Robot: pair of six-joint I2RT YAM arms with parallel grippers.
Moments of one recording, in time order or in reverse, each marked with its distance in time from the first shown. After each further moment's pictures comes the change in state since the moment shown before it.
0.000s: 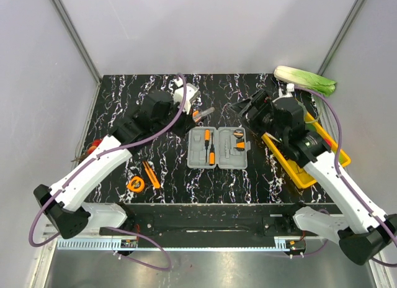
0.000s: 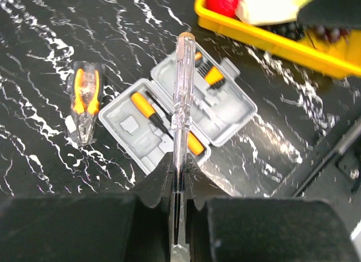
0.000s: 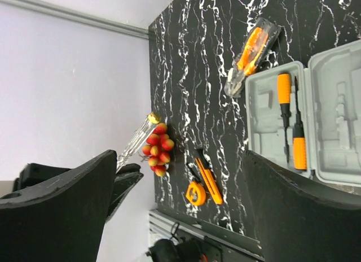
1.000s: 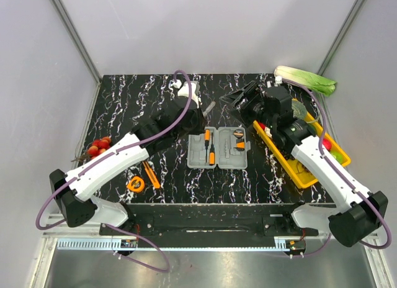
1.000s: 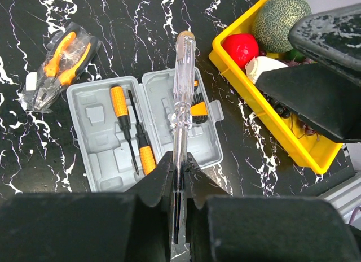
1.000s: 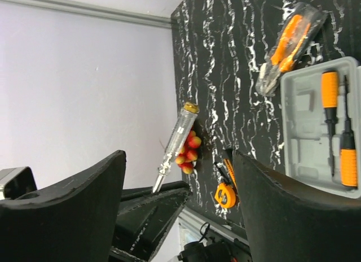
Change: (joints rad) left arm -0.151 0.137 0.048 0.058 -0.431 -0.561; right arm -0.048 0.190 0.057 0.145 -0.127 0.106
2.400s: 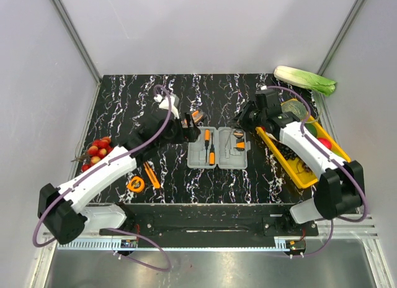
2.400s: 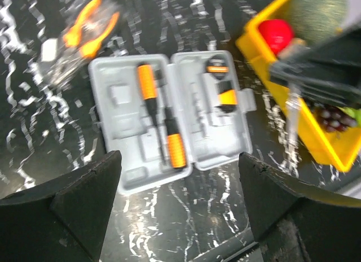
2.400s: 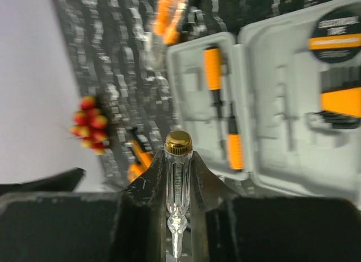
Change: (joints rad) left arm 0.106 -0.185 -0.364 0.230 0.126 0.011; right arm -0.116 0.204 -0.063 -0.054 -0.173 -0.184
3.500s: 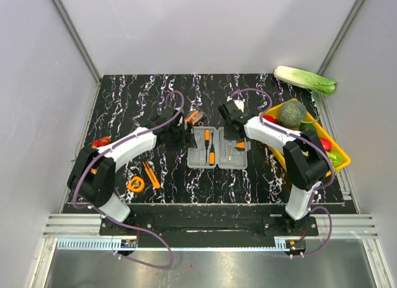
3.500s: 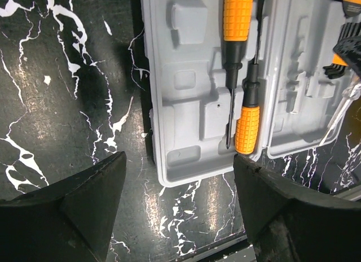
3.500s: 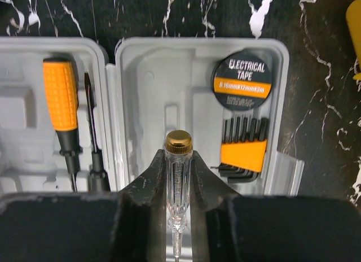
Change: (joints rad) left arm 0.231 0.382 0.010 -0.117 0.275 -0.037; right arm 0.220 0.399 0.166 -0.185 0.530 -0.446
